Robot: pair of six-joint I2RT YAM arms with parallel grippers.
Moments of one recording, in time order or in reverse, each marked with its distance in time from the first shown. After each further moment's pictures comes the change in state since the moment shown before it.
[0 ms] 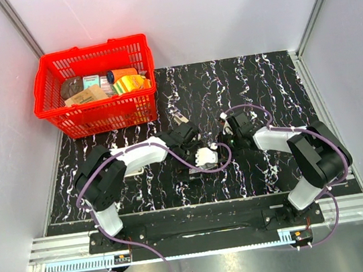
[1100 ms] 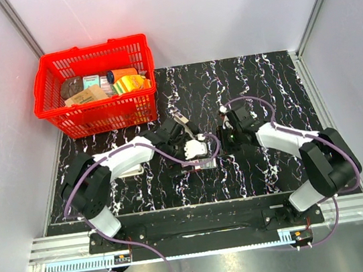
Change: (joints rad) left arm 0.098 -0.123 -0.060 0.000 -0.043 -0.034; right arm 0.016 -0.100 0.075 -0.164 0.085 -0.037
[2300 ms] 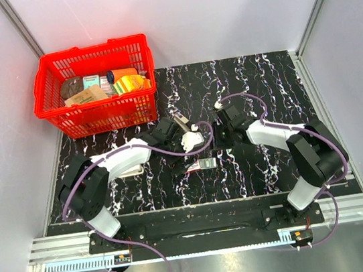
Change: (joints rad) left arm 0.027 -0.027 -0.052 0.121 0.015 -0.274; right arm 0.047 0.123 0.080 0.087 0.177 0.038
